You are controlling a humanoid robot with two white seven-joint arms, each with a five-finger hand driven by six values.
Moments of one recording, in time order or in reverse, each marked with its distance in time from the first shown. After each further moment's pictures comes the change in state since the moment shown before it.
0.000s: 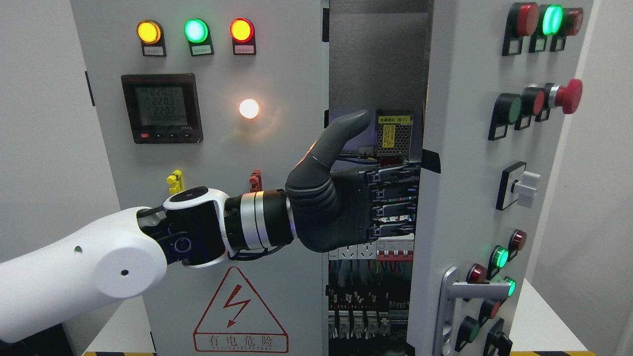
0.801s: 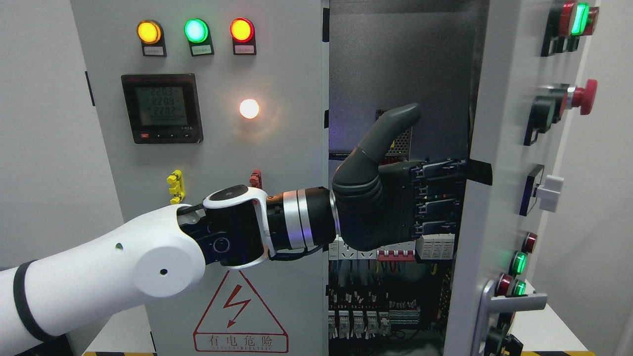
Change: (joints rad) left arm 0.002 -0.115 0.034 0.007 -0.002 0.001 0.145; right arm 0.000 0.000 0.000 0.000 0.000 0.000 0.000
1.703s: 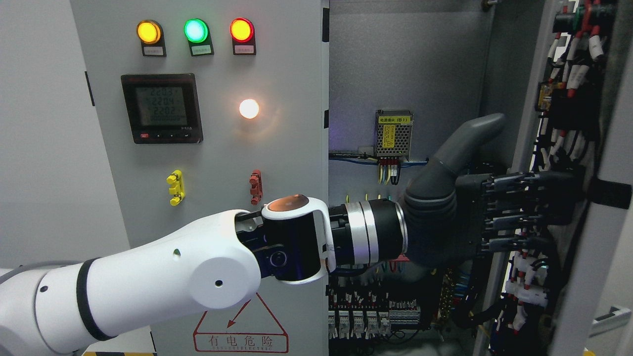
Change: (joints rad) left arm -0.004 -0.158 0.015 0.002 -0.009 0.000 0.108; right arm 0.000 0.000 0.000 0.000 0.000 0.000 0.000
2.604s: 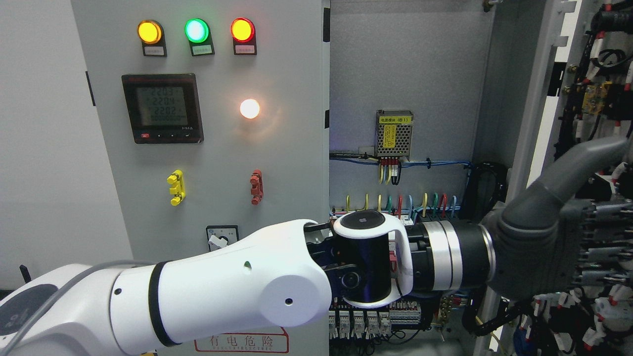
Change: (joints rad) left arm -0.002 -0.189 0.015 0.074 -0.053 0.000 0.044; right arm 0.000 0.000 0.000 0.000 0.000 0.000 0.000
